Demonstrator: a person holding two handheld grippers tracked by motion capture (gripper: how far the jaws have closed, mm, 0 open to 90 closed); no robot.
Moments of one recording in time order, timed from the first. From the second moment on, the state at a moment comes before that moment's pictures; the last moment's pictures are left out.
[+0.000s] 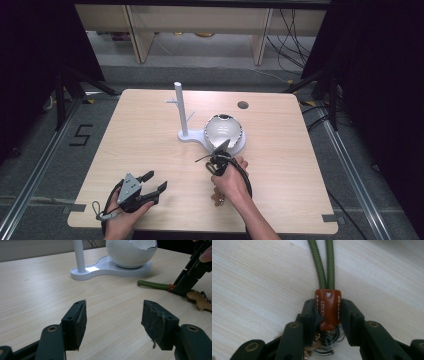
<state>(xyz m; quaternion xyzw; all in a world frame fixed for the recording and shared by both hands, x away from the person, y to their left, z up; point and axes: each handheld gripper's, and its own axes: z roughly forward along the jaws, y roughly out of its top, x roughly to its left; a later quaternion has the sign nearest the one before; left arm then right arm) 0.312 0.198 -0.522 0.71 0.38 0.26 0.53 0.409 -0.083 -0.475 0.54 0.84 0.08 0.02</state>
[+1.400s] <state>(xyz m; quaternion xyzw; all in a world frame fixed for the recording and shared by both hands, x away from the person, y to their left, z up) 0.311 0.195 -0.522 0.72 0.37 0.26 0.52 0.368 -0.141 -0.463 0.47 0.81 0.35 0.05</state>
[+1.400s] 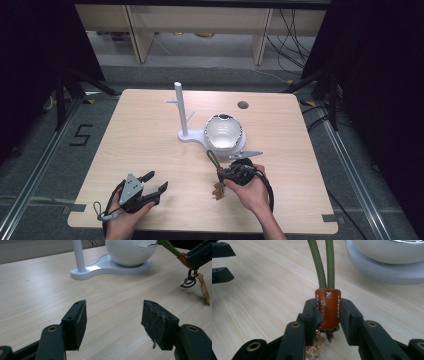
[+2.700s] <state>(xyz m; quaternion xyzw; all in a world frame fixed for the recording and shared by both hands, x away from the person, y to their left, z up) 0.312 0.199 -0.523 0.71 0.38 0.26 0.54 0.343 -0.144 -0.473 0.36 0.74 0.54 0.15</state>
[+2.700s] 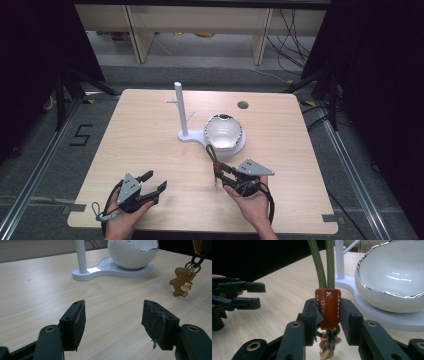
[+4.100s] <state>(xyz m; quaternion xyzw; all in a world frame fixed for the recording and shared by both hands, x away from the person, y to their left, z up) 0.318 0.186 -0.471 0.68 0.36 0.24 0.59 0.343 -0.130 -0.456 0.33 0.71 0.59 0.19</state>
